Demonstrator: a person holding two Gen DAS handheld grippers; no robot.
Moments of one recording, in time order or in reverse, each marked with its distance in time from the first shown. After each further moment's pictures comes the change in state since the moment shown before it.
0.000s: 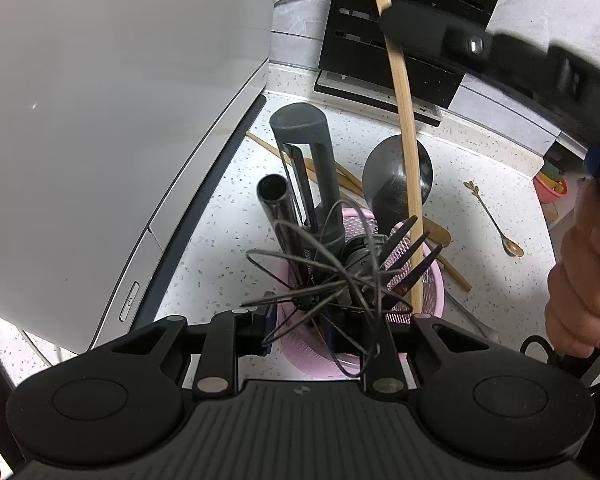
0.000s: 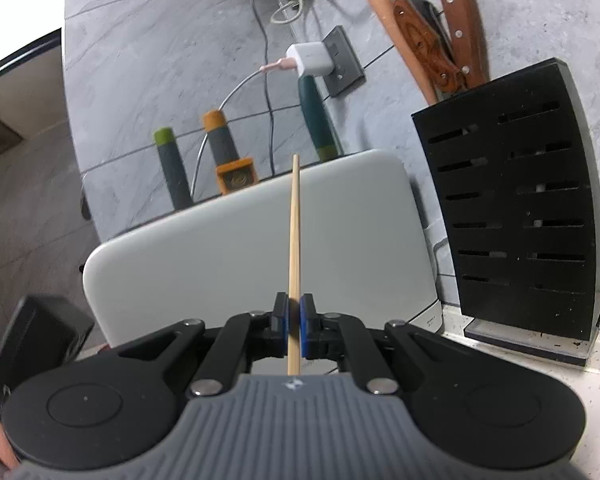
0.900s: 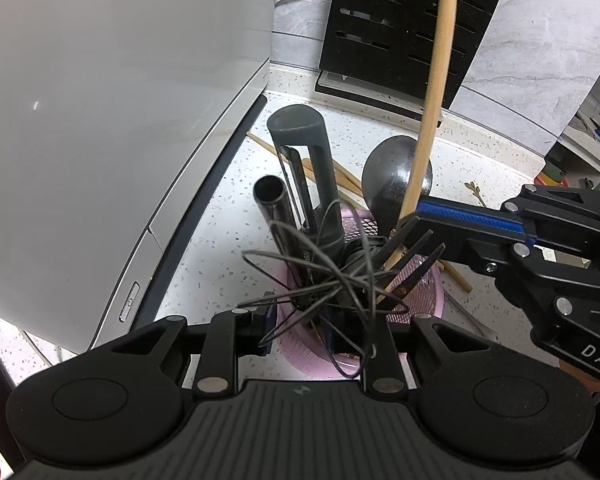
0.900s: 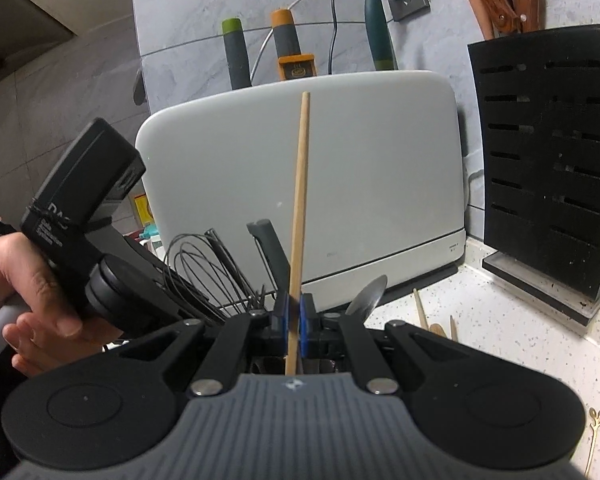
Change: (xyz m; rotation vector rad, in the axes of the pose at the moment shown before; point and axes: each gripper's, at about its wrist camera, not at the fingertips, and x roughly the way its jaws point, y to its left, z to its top) left arm -0.002 -0.001 0.000 -0.001 0.001 0.005; right arm -0.020 0.003 -0.035 -0.162 0.253 0.110
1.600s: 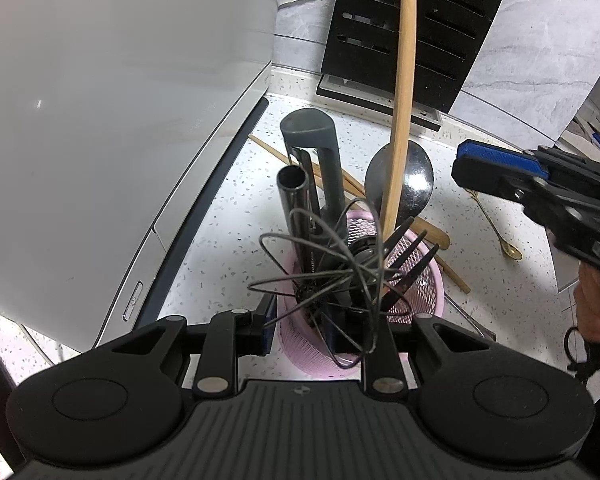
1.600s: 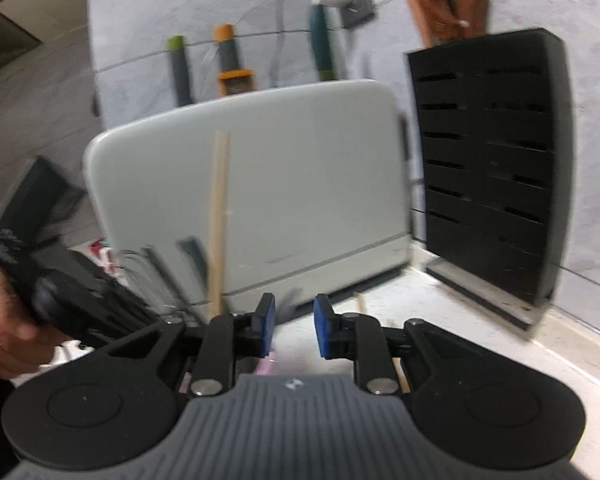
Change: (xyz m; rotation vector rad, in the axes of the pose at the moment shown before) left arm -0.003 0.006 -0.001 -0.007 -0.008 -0.010; right arm -0.018 -0.036 0.009 0.026 0.010 -0.127
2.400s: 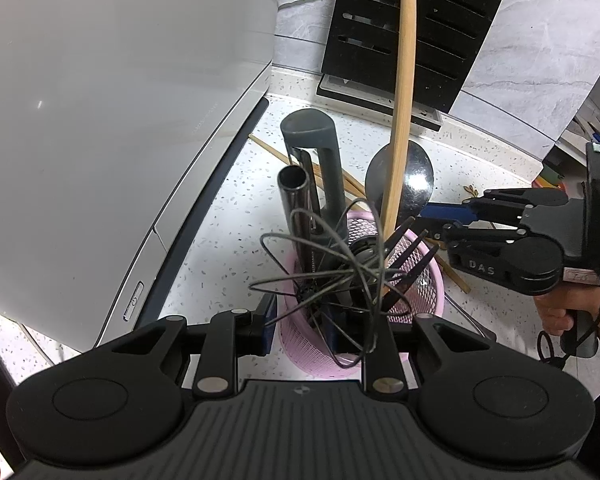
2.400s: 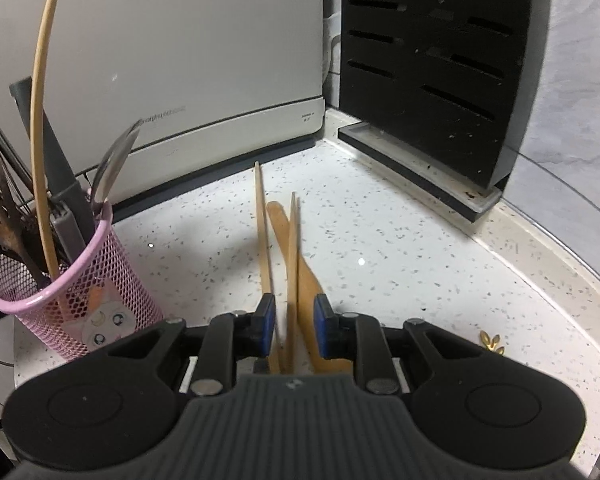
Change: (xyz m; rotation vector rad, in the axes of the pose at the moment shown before) left arm -0.001 -0.001 0.000 0.000 0.000 0.001; right arm 0.066 -0.025 -0.036 -0.026 0.350 -0.250
